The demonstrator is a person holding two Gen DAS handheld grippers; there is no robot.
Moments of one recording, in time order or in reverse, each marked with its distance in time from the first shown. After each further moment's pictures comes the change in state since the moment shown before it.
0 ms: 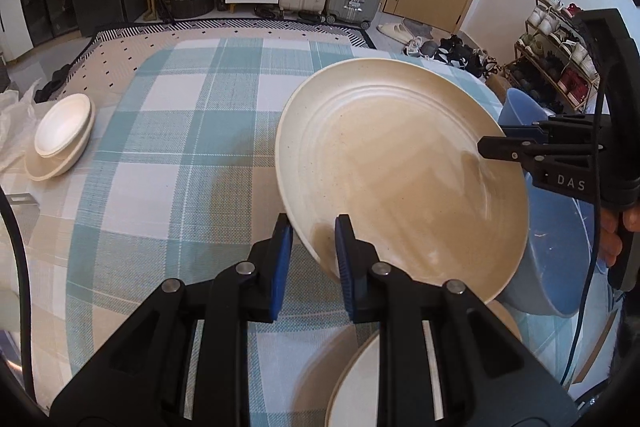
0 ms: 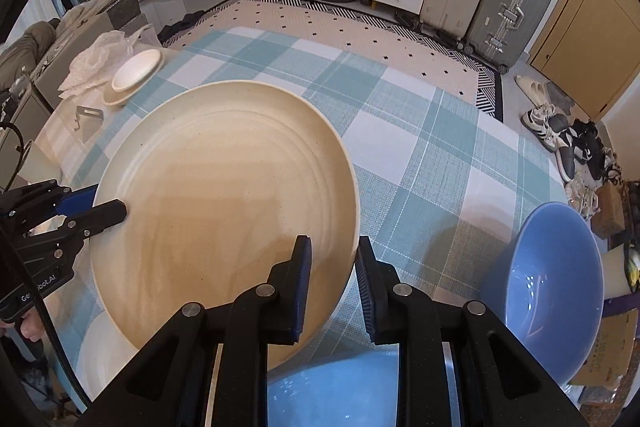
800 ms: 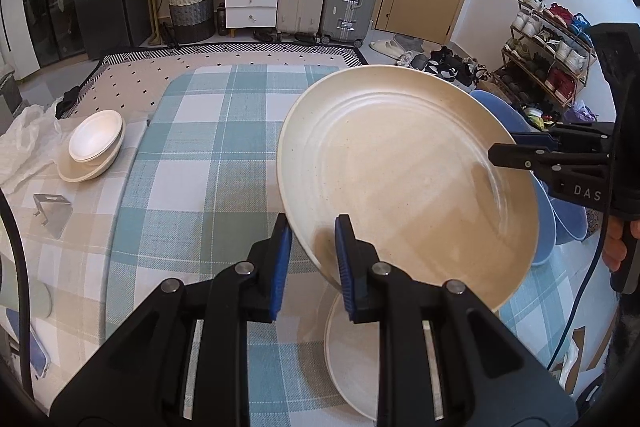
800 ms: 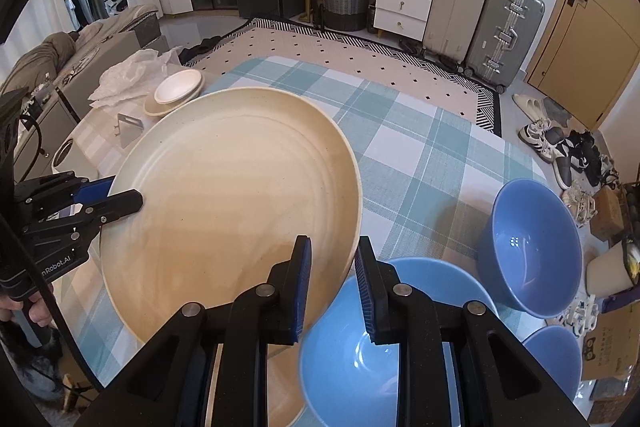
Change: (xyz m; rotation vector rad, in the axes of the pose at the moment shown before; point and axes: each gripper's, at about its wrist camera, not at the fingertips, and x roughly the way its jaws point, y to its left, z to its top) left arm -0.117 -0.016 -0.046 0.046 -0.077 0.011; right arm -0.105 0.049 -0.060 0.006 -0.110 0.028
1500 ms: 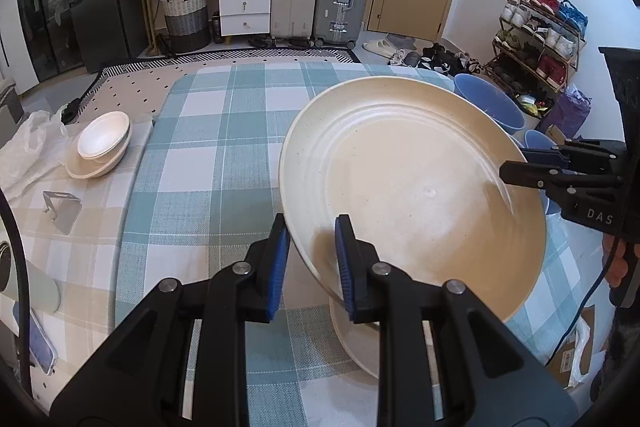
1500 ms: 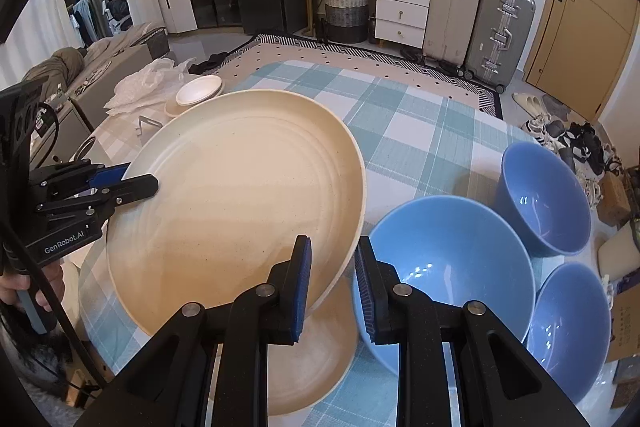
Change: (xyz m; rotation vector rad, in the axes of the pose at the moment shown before) left arm -0.030 -0.005 -0.039 0.050 -0.017 0.004; right arm -0.028 0.029 -0.063 0.056 -0.065 0.032
